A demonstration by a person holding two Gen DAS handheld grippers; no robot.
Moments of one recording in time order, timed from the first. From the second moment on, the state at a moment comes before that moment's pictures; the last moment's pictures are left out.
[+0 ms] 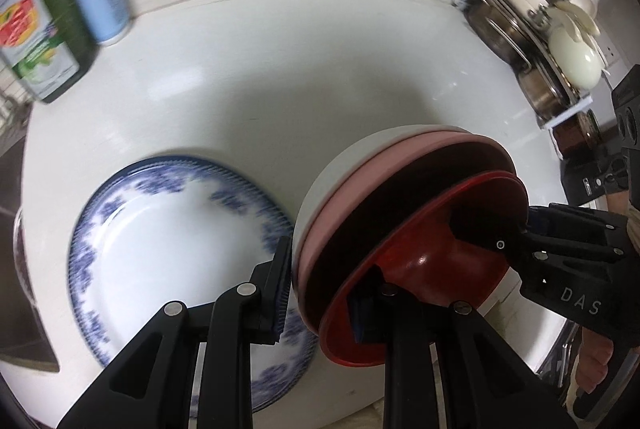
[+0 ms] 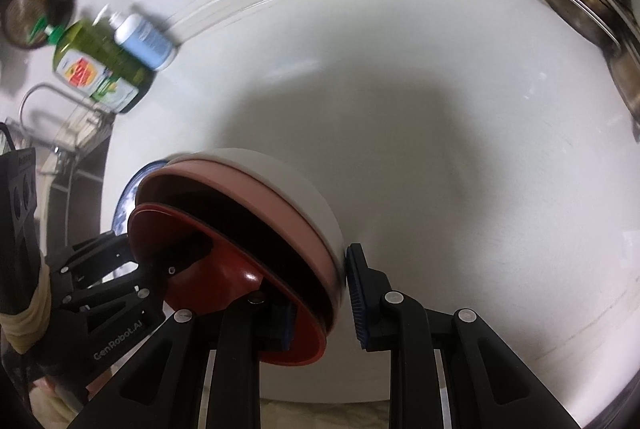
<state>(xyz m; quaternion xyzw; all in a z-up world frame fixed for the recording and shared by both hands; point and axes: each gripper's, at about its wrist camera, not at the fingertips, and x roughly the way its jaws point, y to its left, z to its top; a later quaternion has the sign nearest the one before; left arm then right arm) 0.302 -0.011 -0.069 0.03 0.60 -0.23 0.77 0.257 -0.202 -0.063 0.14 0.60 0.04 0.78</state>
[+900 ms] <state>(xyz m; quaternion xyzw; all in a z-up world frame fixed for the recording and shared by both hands) 0.284 0.121 -0.085 0.00 0.67 -0.10 0.74 0.283 -0.041 -0.090 0.04 0.68 0.22 0.69</state>
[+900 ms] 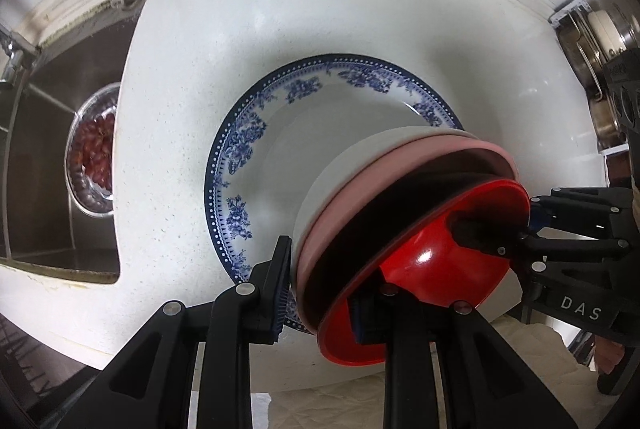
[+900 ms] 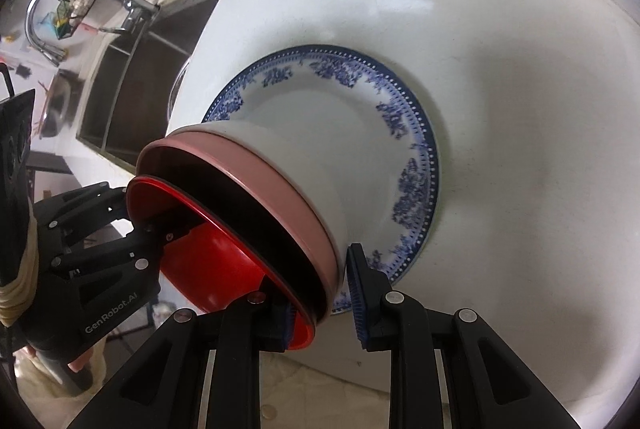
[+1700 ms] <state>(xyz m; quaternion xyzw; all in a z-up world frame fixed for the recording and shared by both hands) 0.302 0.127 -0.098 -0.01 0.66 -0.10 0.75 0.294 -0.031 -0.096 0.02 0.66 0.20 0.72</state>
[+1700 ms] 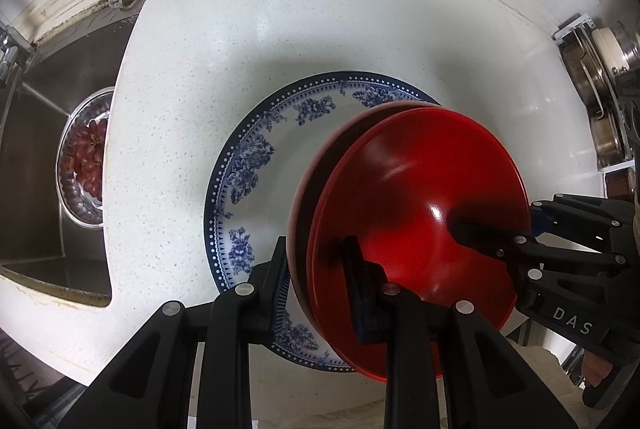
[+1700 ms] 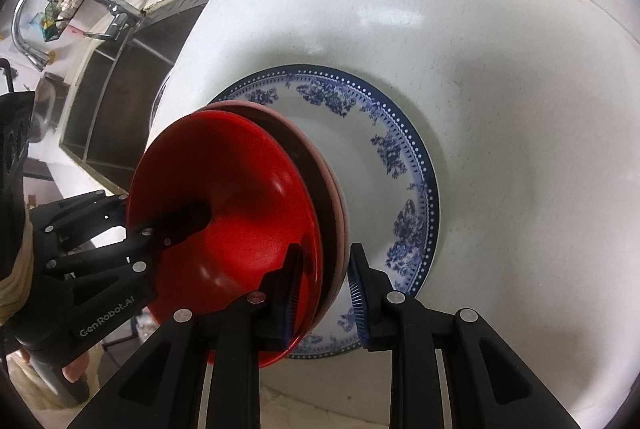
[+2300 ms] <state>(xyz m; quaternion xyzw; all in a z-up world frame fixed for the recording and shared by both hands) 0.273 0.130 -0.053 0.05 0.55 -0.05 0.84 0.275 -0.047 -0.073 0.01 0.59 0.17 0.79</state>
